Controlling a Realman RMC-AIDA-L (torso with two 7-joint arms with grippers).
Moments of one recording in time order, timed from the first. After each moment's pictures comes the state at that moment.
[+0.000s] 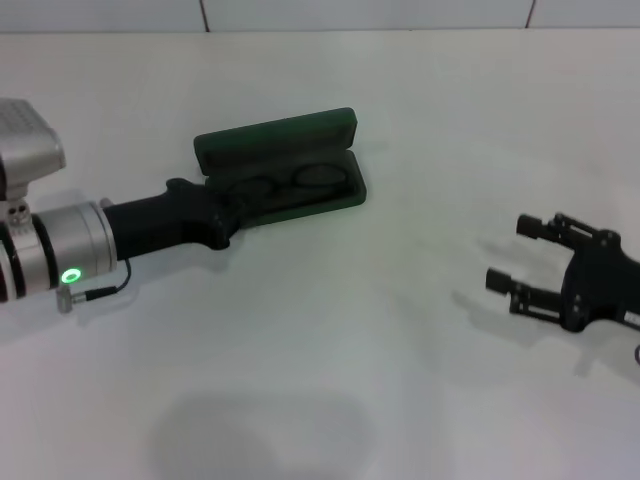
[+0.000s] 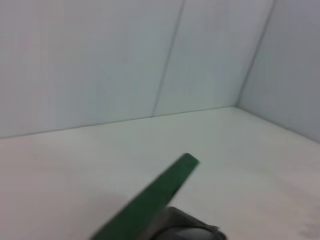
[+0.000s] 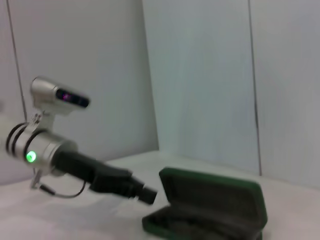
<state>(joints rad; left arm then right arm) -0.51 -2.06 0.84 0.41 1.74 1.25 -1.26 0.34 2.00 -1.22 -0.41 -1.27 -1.39 0.86</state>
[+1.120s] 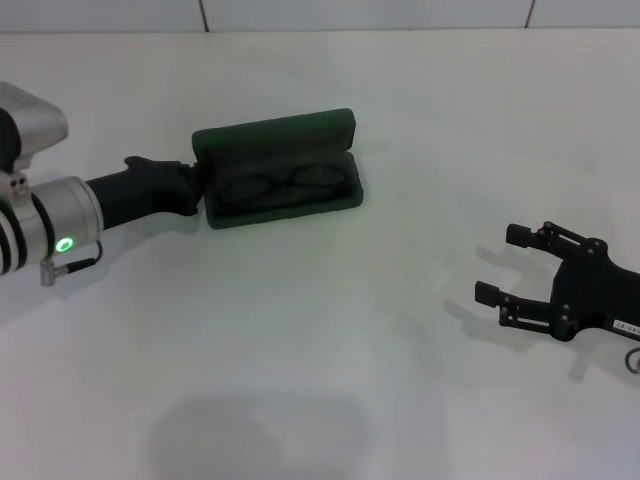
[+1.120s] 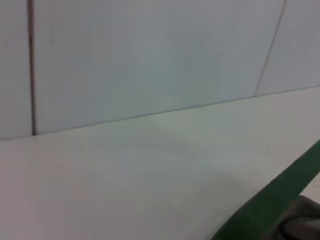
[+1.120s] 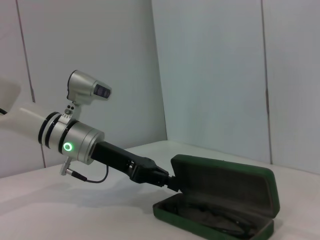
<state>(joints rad) -0.54 -2.06 0.85 0.42 1.72 0.96 -1.29 0.35 2.01 -1.22 -0.39 -1.30 -1.39 0.86</state>
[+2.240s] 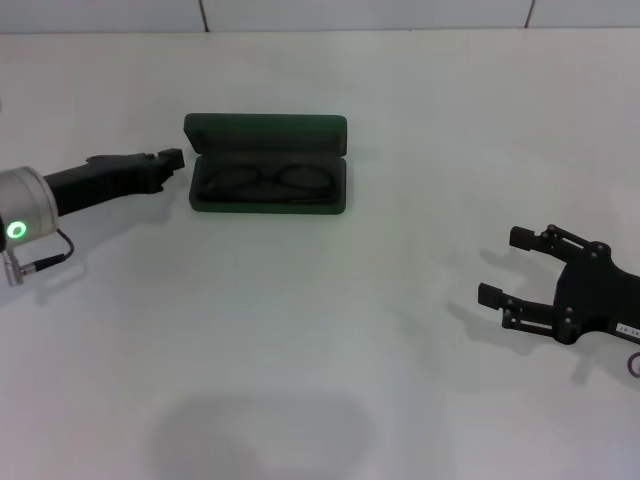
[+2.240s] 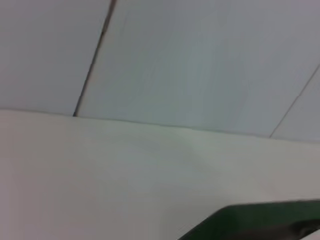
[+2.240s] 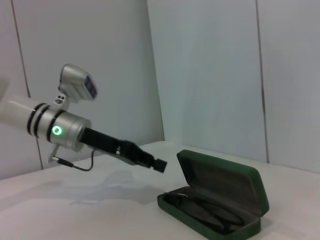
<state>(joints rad) -0.47 -2.03 0.85 0.53 1.72 1.05 -1.64 0.34 2.01 -1.21 -0.39 -1.30 -1.39 0.86</state>
